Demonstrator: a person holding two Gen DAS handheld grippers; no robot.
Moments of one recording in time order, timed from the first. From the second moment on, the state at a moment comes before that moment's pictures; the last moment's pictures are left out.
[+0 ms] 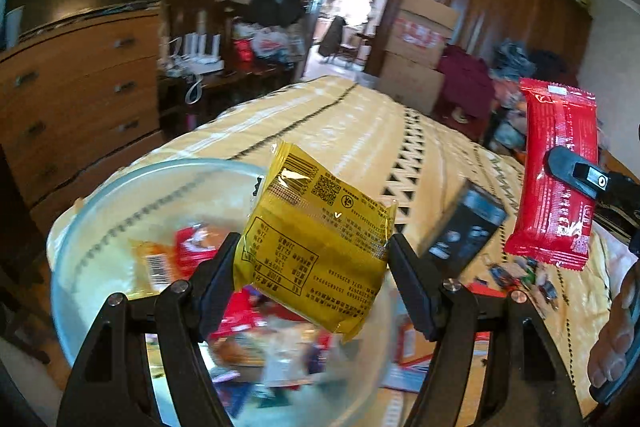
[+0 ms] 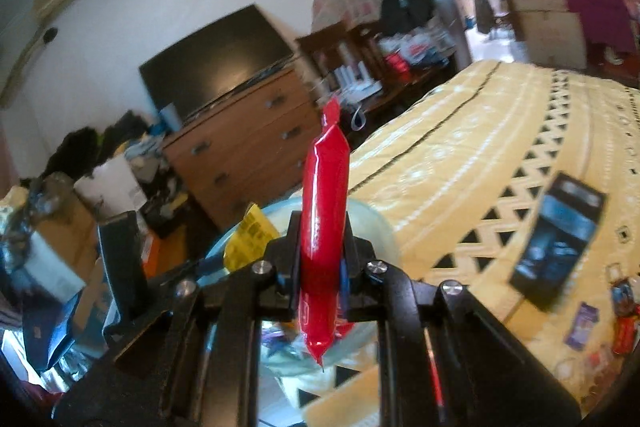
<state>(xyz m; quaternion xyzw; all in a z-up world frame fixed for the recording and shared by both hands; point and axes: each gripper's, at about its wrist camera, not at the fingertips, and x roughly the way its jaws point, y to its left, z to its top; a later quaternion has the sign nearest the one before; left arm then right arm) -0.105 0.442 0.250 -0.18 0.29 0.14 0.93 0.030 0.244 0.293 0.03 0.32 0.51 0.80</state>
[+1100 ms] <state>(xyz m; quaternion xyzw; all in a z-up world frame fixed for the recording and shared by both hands) -0.110 0.504 0.199 -0.23 0.33 0.20 0.89 0.012 0.373 0.236 -0.07 0.40 0.51 0.76</state>
